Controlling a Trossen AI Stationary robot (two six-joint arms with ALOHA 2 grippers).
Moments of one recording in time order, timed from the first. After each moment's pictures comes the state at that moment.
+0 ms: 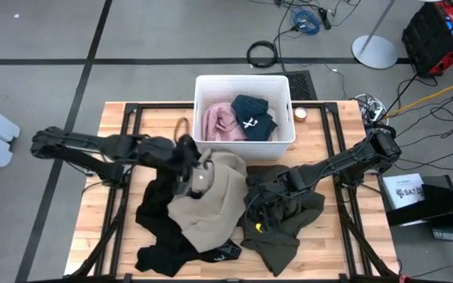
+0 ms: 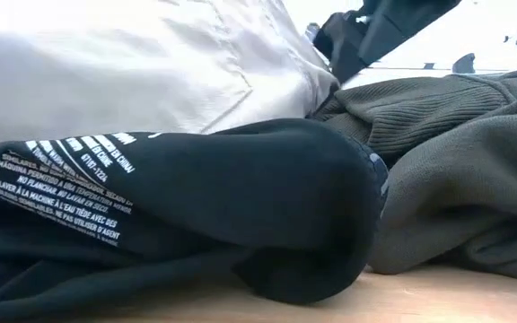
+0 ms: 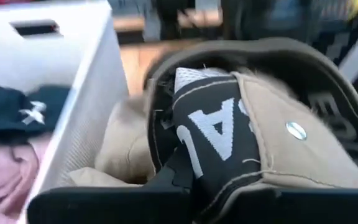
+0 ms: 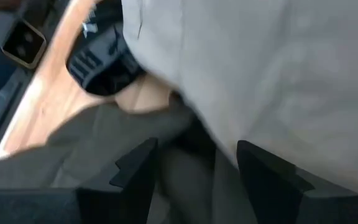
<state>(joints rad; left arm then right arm) -0.12 1.12 1.05 -0.42 -0.06 0.01 0.32 1.62 1.21 -0.57 -0.03 0.05</state>
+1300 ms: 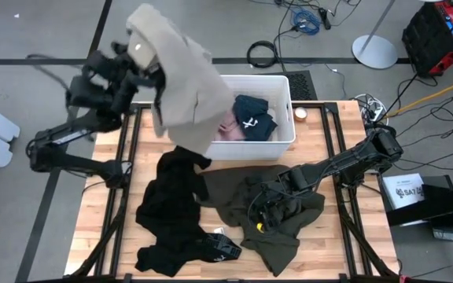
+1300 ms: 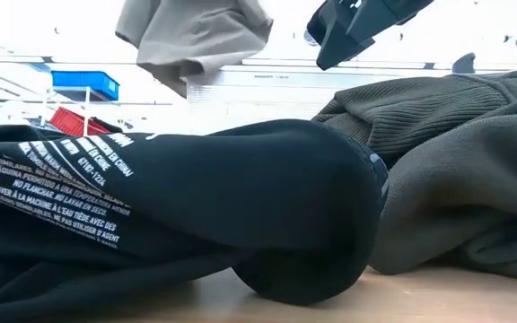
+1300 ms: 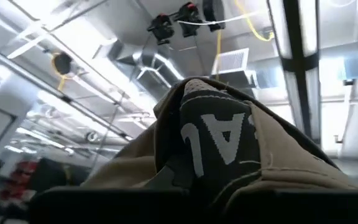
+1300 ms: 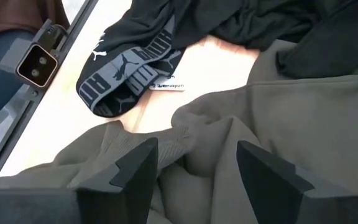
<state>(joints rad) 0.36 1.14 1.32 0.72 -0.28 -0.02 0.32 1.60 1.21 -0.50 -0.03 0.03</state>
